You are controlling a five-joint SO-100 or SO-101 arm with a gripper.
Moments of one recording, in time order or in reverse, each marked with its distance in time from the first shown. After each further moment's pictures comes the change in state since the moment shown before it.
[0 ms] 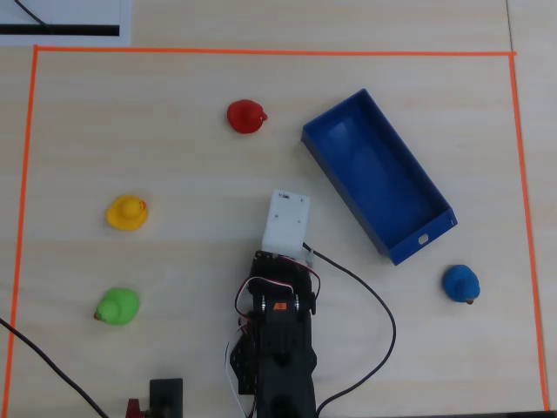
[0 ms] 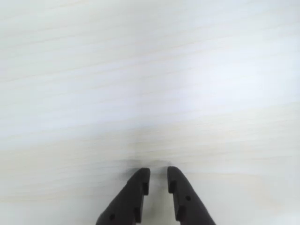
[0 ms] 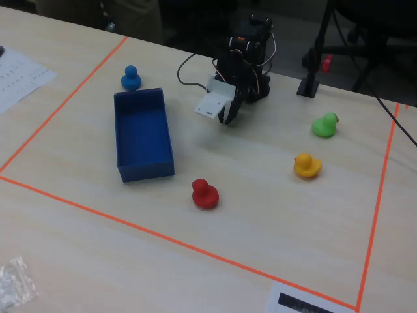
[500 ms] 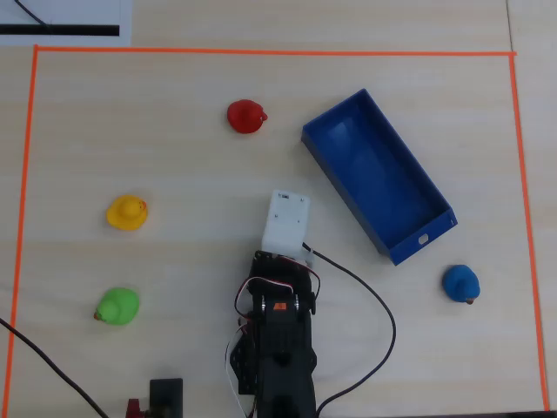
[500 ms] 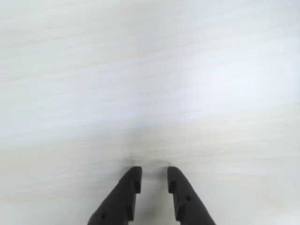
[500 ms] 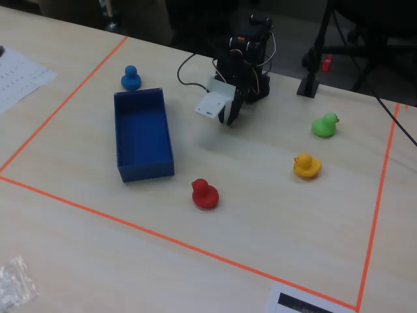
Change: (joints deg) arm -0.4 0.0 0.0 0.0 0.0
